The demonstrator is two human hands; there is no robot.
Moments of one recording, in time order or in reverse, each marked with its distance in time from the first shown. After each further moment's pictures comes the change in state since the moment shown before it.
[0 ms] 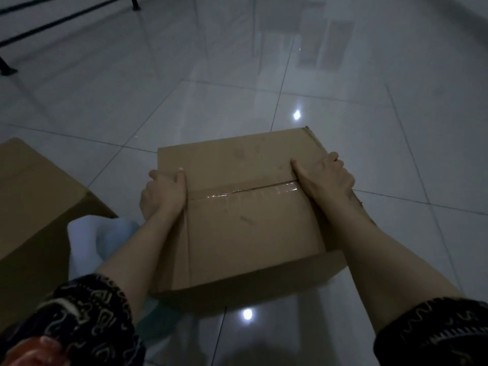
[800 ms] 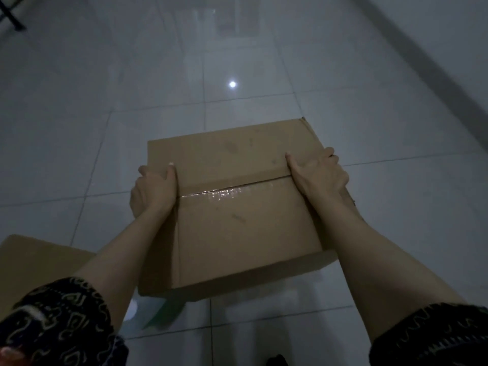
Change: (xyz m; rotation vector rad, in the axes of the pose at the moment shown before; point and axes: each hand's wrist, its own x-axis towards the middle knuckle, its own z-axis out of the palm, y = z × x) left_hand -0.115 0.183 -0.199 0.070 -0.179 0.256; right_hand -0.057 0.044 -0.295 0.007 0.080 0.346
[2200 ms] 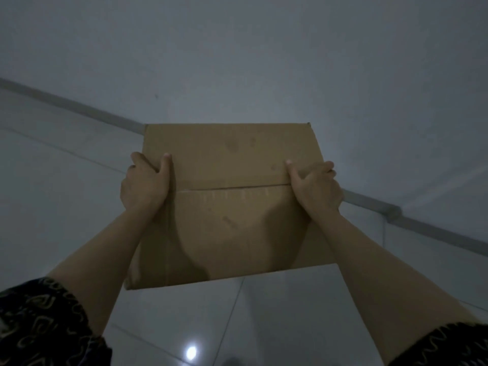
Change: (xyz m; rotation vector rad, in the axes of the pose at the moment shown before) left_hand -0.483 0.684 0.259 -0.023 -0.480 1.090; right_hand 0.146 0.654 -0.393 0.106 0.456 0.999
